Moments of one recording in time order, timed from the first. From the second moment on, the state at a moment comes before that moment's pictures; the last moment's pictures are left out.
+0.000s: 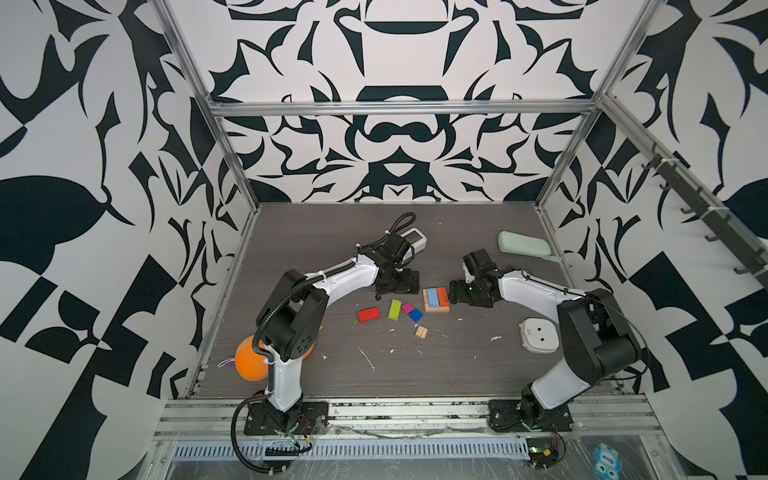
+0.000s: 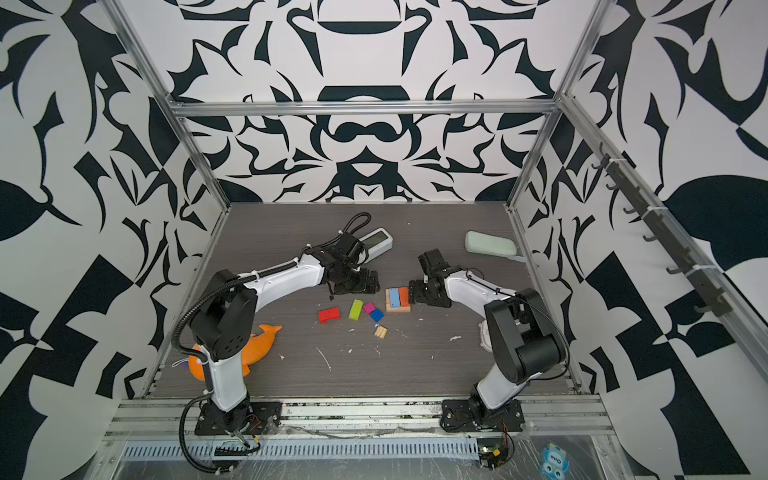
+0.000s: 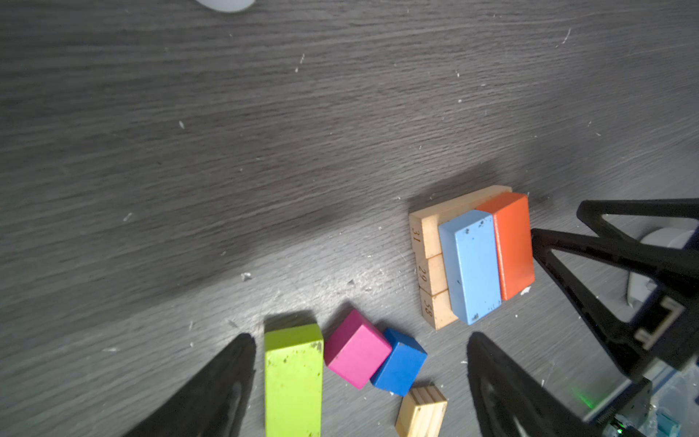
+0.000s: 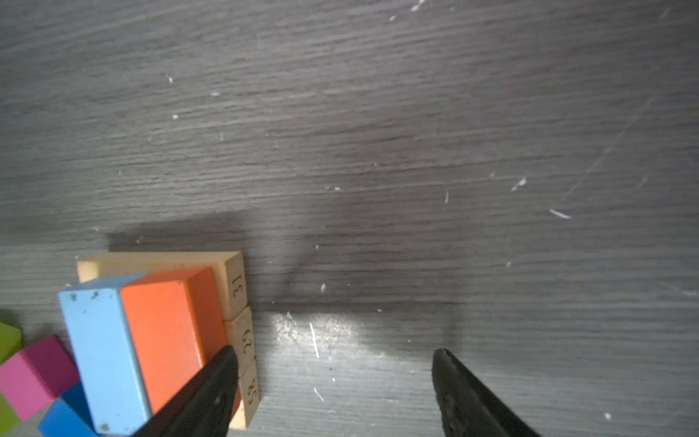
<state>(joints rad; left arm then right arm) -0.72 1.91 1.38 -0.58 0.21 -0.56 0.35 1.61 0.90 -0.48 -0.05 0.44</state>
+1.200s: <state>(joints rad) -0.72 1.91 1.38 -0.58 0.21 -0.56 0.37 1.61 0.90 -0.48 0.01 0.45</state>
